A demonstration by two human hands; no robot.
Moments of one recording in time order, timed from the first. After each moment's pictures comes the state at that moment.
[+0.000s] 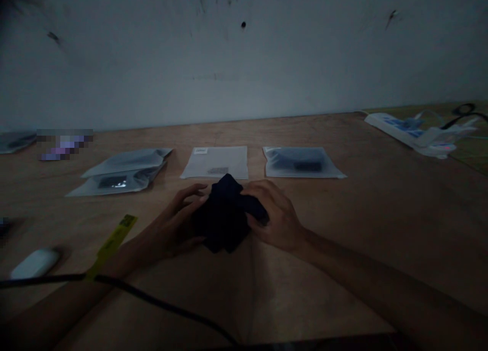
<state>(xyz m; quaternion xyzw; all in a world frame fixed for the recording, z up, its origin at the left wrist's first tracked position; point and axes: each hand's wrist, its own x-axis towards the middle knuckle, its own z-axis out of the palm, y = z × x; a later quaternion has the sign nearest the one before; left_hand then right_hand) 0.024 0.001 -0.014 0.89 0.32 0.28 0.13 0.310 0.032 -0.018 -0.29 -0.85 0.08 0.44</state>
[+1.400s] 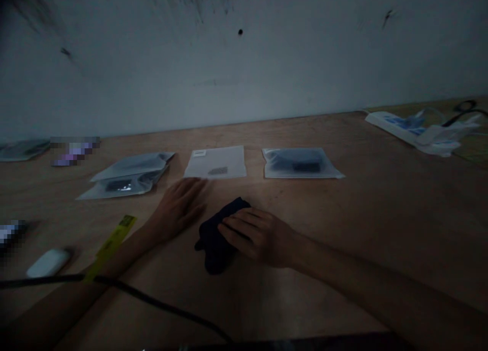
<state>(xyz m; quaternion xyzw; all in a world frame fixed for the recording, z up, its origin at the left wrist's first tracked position) 0.014 0.036 -0.031 0.86 0.49 0.14 -0.02 0.302 0.015 -0.023 -0.11 -0.94 -0.11 0.31</state>
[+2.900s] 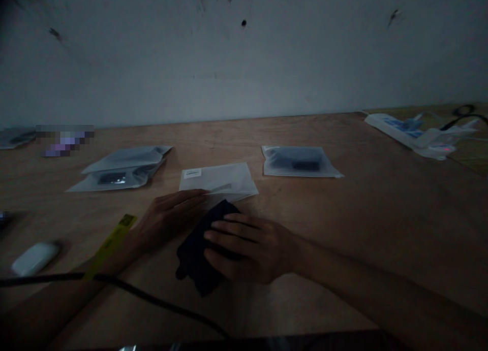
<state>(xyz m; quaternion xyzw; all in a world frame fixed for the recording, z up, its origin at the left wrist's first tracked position) 0.025 0.008 -0.011 0.89 0.35 0.29 -0.01 0.302 0.005 -0.003 -0.01 -0.94 -0.13 0.33</state>
